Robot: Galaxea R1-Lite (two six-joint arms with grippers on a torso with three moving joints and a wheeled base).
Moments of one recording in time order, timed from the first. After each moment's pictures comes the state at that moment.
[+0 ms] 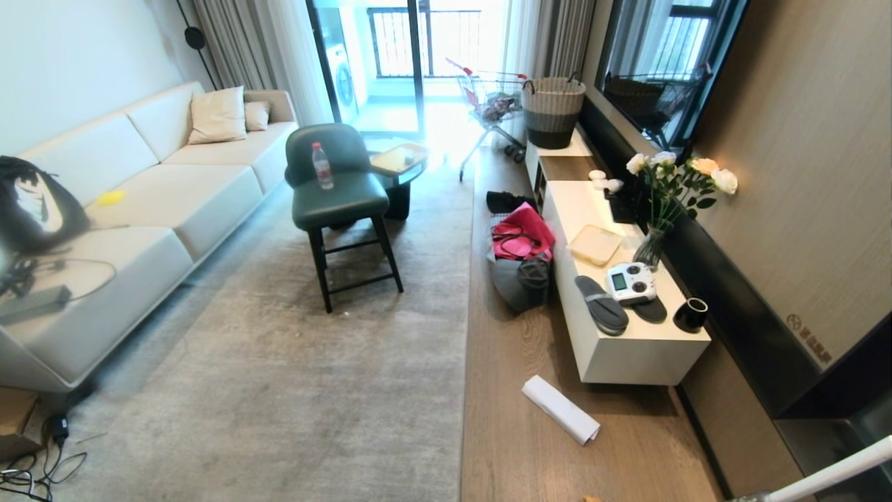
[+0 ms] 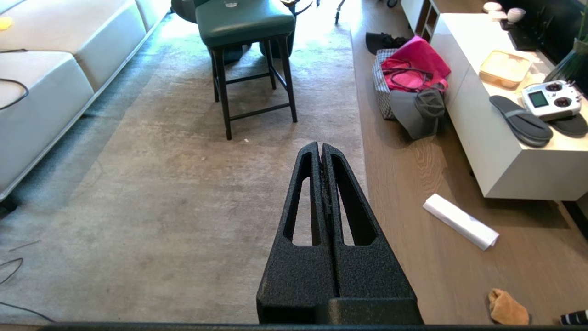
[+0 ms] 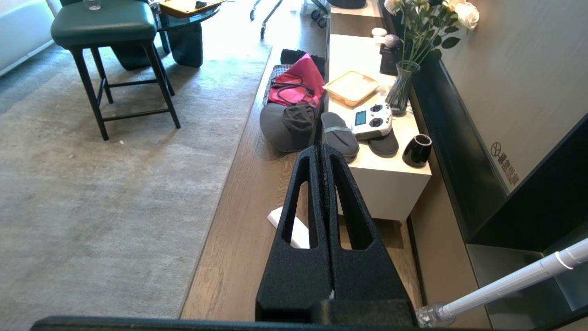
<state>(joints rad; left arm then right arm) 0.00 0.00 0.00 0.00 0.01 -0.01 -0.01 0.00 0.00 -0.05 0.03 -0.06</state>
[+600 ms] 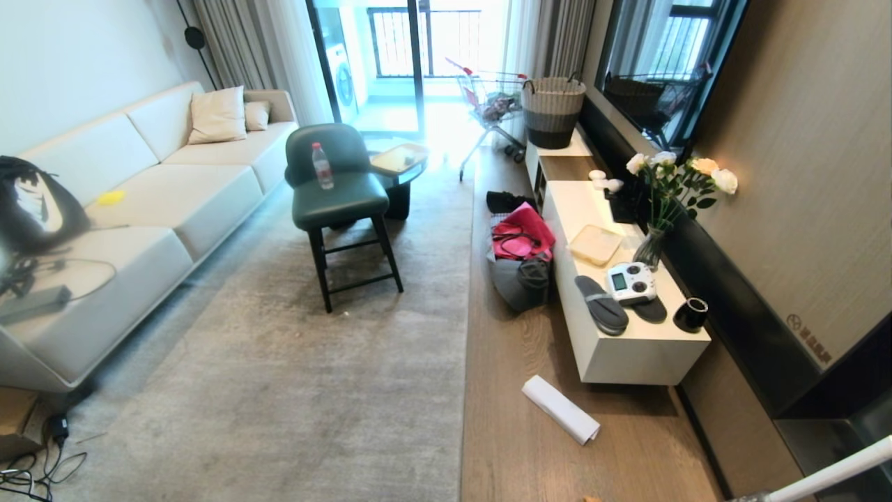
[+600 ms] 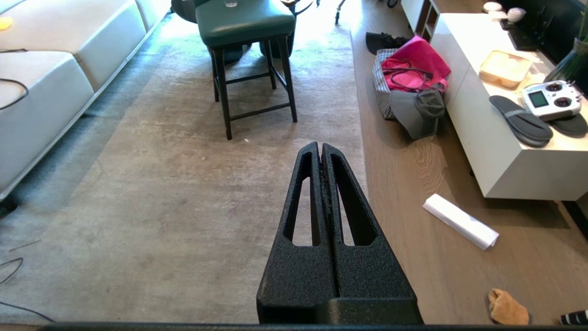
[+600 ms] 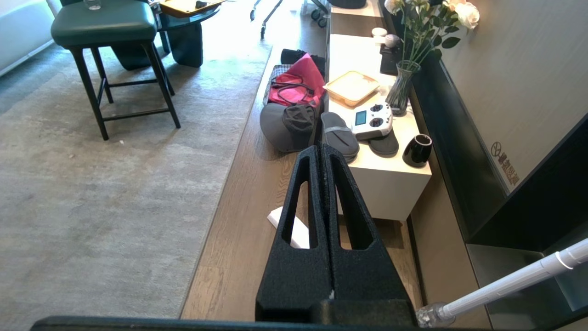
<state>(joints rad) 0.00 0.00 0.00 0.00 0.01 -0.01 -0.01 0.00 0.00 -0.05 0.03 -0.06</state>
